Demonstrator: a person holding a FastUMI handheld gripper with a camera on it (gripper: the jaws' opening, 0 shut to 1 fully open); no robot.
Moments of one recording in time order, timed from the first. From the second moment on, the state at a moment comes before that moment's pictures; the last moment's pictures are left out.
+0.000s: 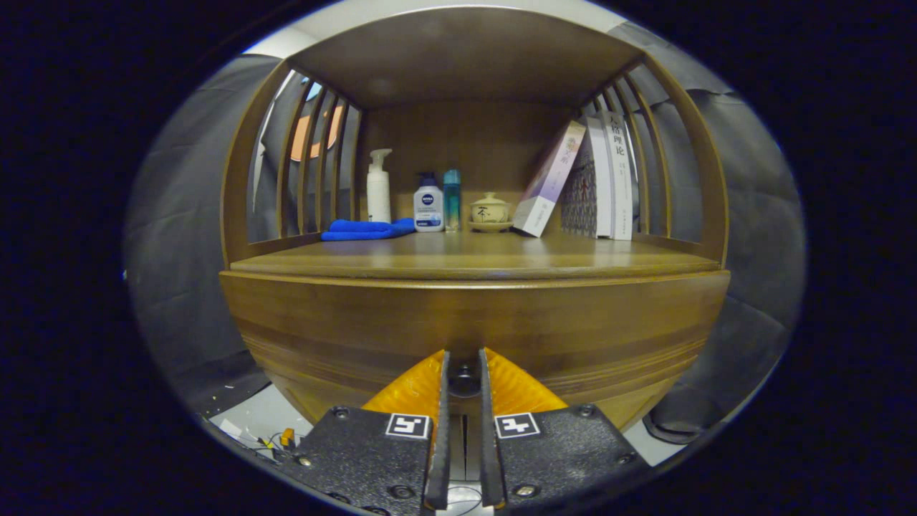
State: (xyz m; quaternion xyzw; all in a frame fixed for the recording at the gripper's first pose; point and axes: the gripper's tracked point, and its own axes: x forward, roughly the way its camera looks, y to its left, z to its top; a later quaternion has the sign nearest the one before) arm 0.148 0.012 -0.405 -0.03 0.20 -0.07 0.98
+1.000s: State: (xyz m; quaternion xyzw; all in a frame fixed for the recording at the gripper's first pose) arm 0.038 0.029 -0.390 0.01 0.21 -0.04 0.98
